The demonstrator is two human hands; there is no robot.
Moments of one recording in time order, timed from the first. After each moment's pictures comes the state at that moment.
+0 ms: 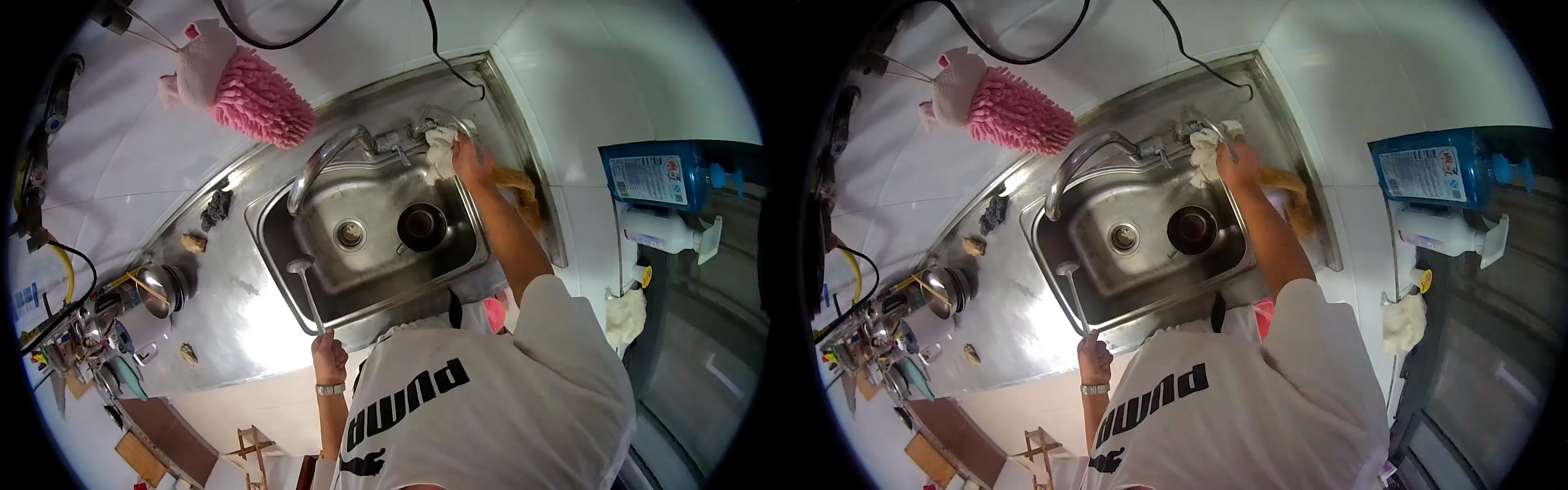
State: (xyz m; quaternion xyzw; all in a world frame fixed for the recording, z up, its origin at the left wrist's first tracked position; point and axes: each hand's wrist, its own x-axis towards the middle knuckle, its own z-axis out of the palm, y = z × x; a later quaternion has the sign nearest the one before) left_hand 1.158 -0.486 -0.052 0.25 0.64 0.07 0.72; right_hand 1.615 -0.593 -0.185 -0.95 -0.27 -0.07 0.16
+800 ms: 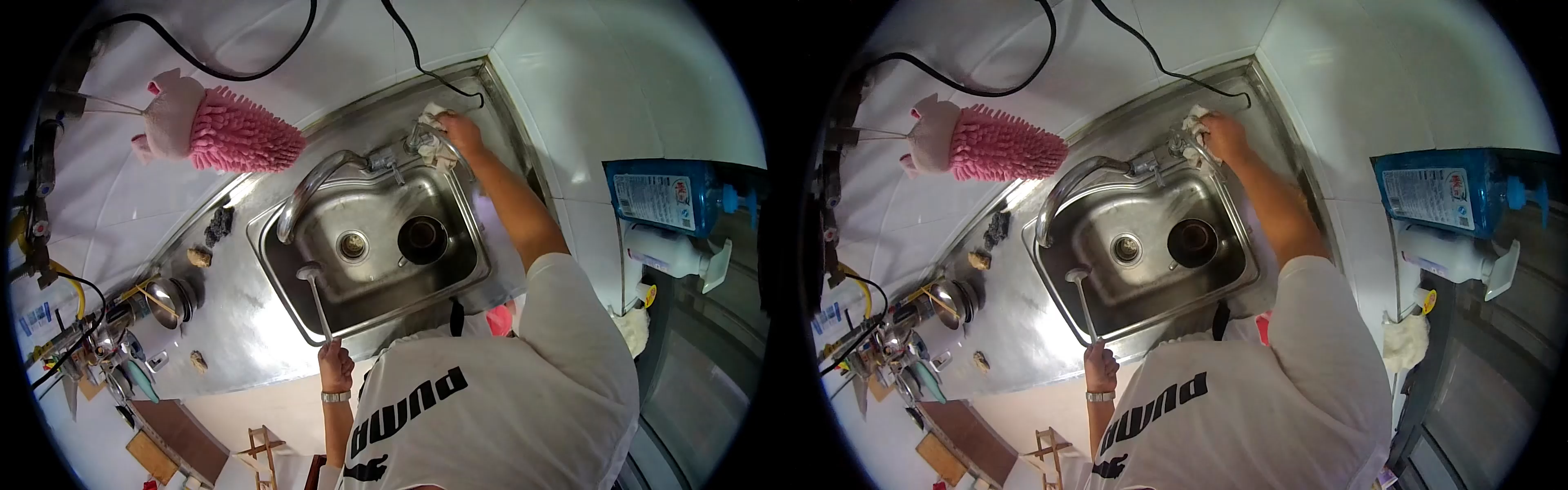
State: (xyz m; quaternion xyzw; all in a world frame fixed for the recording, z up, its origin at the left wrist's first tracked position) left_hand 1.188 -0.493 -0.052 0.25 0.64 0.06 0.73; right_hand 1.710 -0.554 -0.201 -0.88 -0.37 0.07 0.27
